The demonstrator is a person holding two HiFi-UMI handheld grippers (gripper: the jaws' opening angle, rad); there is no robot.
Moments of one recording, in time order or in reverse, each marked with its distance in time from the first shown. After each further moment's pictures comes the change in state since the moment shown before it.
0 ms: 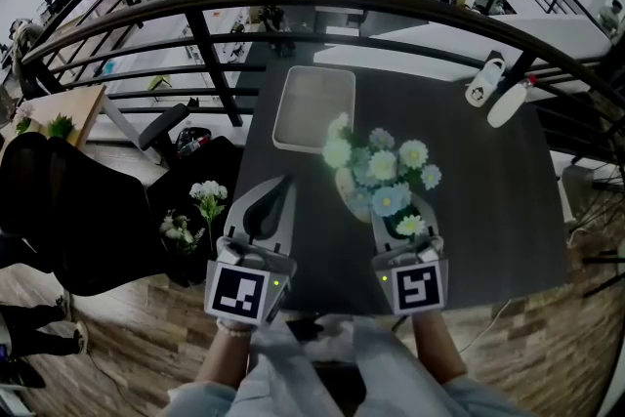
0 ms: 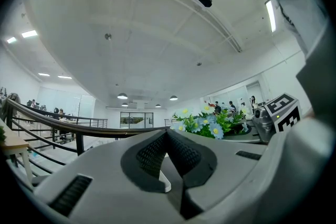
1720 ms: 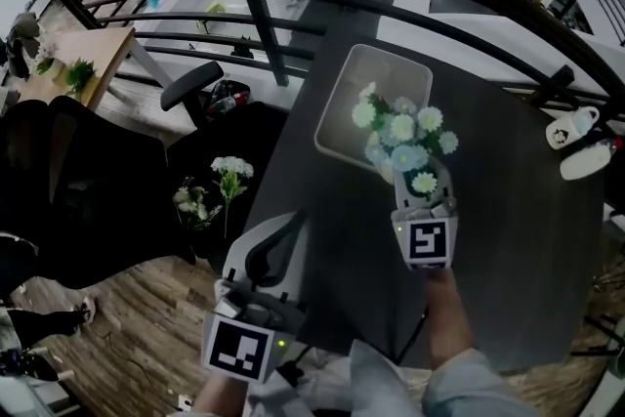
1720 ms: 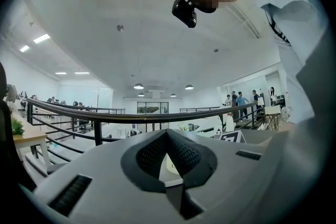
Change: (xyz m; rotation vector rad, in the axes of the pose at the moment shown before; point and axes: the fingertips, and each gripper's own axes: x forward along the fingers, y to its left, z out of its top) left arm 0.040 0.070 -0.052 -0.045 0.124 0.189; right arm 0.217 -0.012 -0.138 -0.077 0.074 0.186
